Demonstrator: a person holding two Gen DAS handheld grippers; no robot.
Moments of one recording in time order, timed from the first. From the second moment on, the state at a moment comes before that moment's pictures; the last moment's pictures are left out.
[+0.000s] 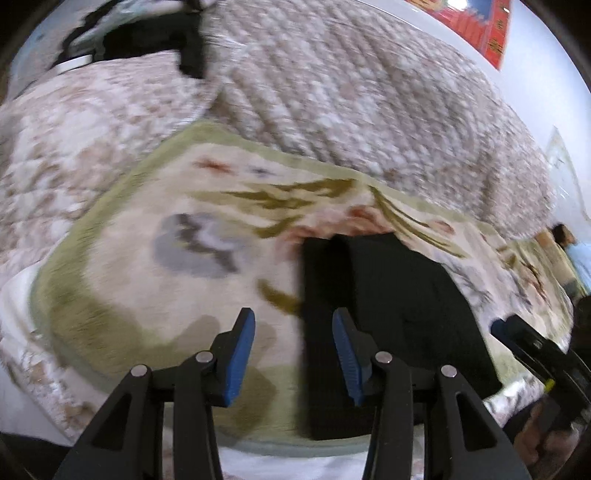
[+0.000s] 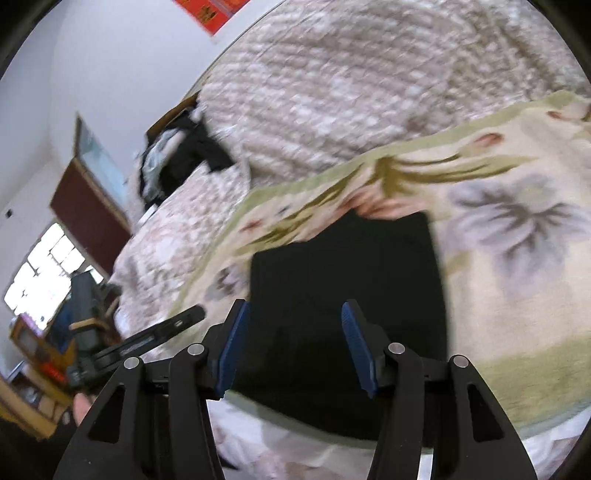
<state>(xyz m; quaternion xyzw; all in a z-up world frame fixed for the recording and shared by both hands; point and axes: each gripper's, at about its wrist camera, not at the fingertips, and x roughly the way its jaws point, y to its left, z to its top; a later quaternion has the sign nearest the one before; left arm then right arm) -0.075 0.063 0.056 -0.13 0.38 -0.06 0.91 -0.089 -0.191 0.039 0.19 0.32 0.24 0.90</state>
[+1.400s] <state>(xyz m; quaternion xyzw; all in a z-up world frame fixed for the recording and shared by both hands) -0.060 0.045 0.019 -0.27 0.43 -0.18 0.84 -0.077 -0.235 0.019 0.22 0.34 0.20 0.89</state>
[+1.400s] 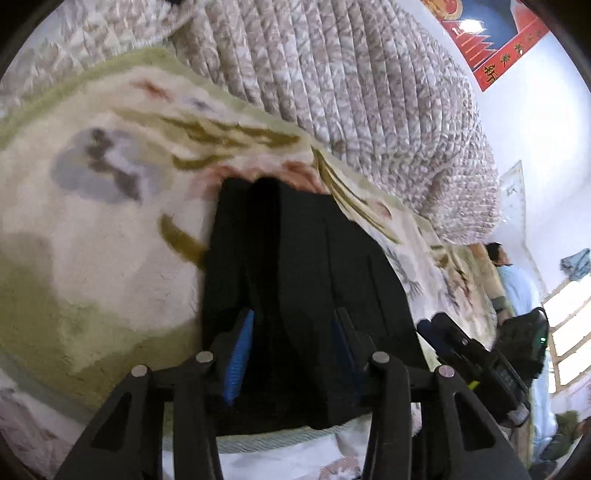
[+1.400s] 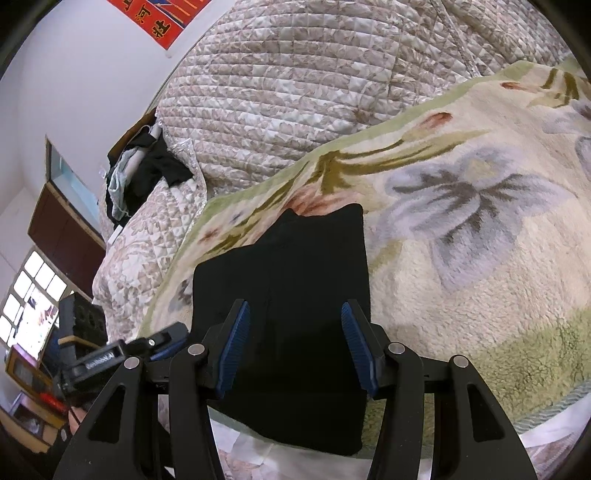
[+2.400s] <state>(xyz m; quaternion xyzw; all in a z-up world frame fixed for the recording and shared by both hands) -0.041 0.046 0.072 -0.13 0.39 -0.13 0.90 -0.057 -0.216 0.026 0.11 0.37 0.18 0.90</state>
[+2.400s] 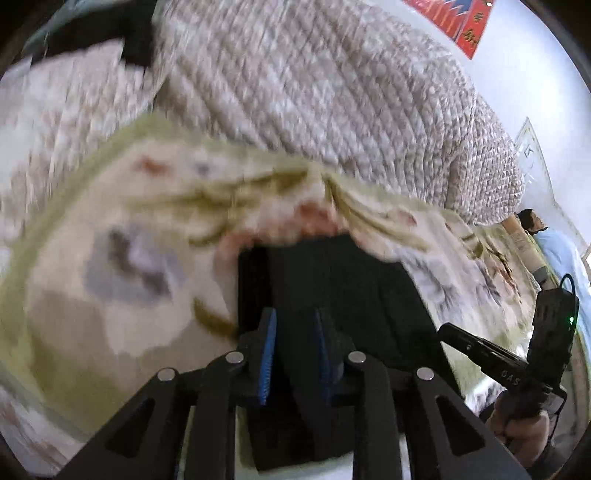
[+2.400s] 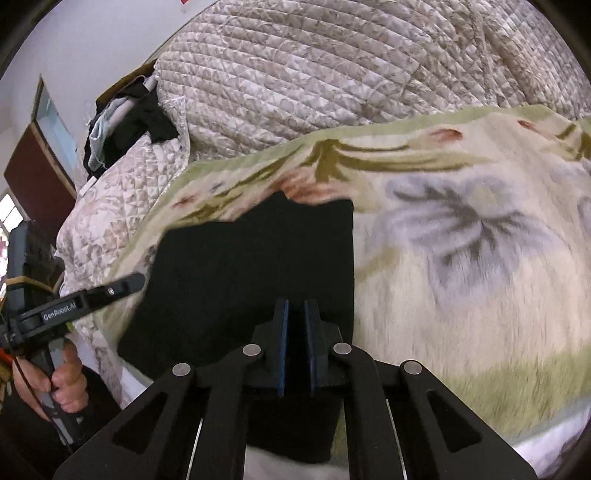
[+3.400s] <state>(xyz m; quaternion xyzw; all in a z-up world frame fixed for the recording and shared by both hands) -0.037 0.002 0.064 -0.02 0.39 -0.10 0.91 -0.046 -0.200 0.023 0.04 0.39 0.17 0.91</state>
